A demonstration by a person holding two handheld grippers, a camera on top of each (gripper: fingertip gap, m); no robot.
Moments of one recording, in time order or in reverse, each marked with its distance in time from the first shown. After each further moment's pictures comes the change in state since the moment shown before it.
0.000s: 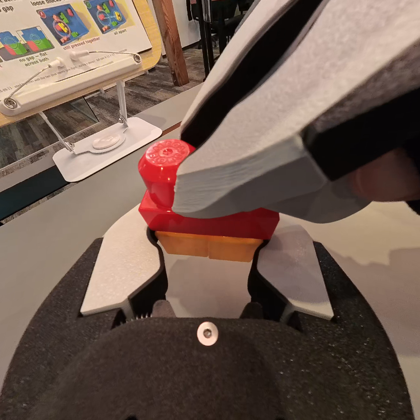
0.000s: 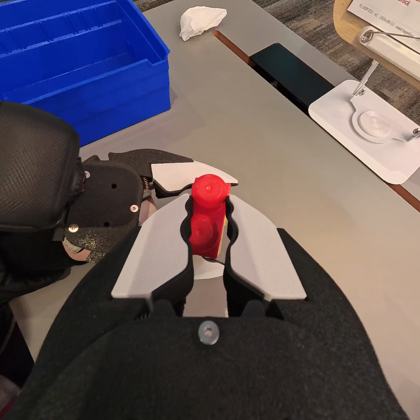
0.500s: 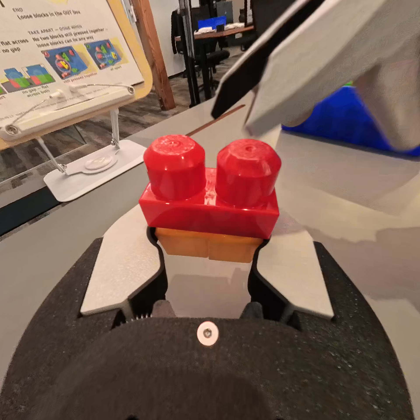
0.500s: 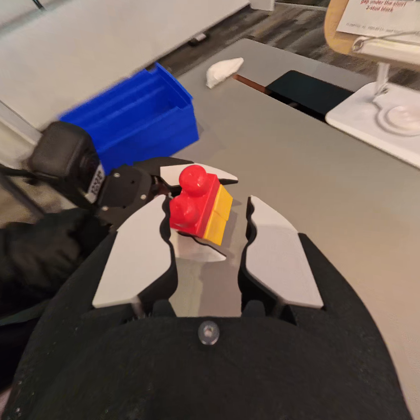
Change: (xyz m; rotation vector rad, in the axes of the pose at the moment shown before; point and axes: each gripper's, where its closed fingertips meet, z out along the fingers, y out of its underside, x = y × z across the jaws) left arm 0.007 -0.018 -0.015 0.099 0.075 -0.002; right arm 0.009 -0.008 -0.042 0.157 -0.192 0.187
